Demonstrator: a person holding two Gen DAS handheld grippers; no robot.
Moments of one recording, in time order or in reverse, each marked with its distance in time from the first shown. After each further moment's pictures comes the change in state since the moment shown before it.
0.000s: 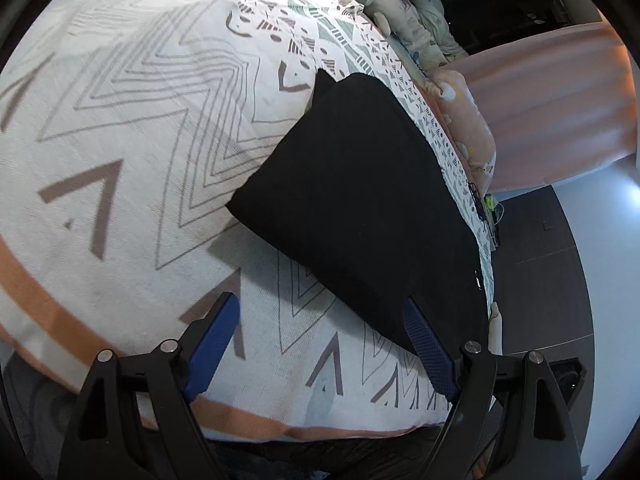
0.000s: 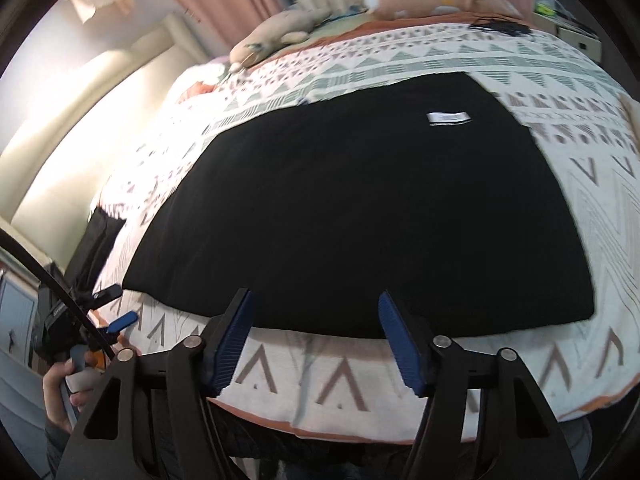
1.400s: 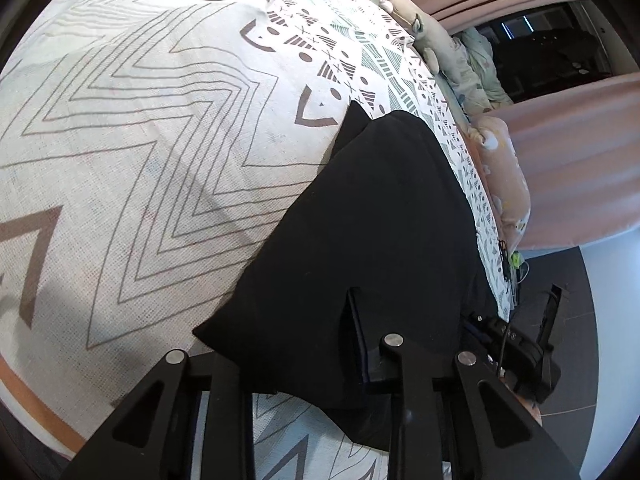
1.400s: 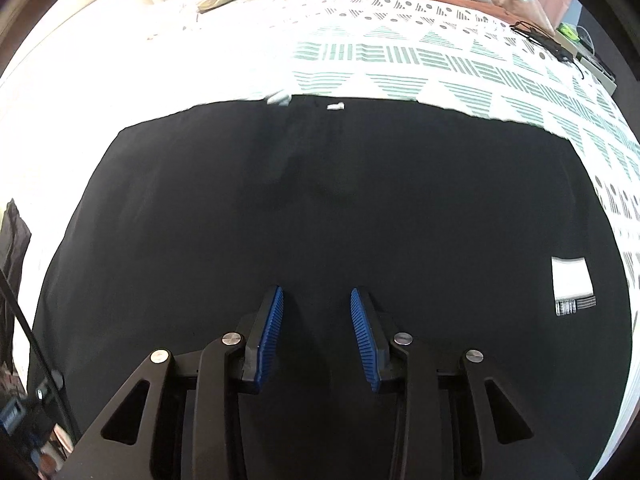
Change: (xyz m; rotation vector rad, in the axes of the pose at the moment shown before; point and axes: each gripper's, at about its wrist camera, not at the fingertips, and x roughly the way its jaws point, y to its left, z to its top) left arm 0.036 -0.009 0.032 -0.173 -0.118 0.094; right arm 0.216 0.015 0.160 -0.076 0.189 -0.274
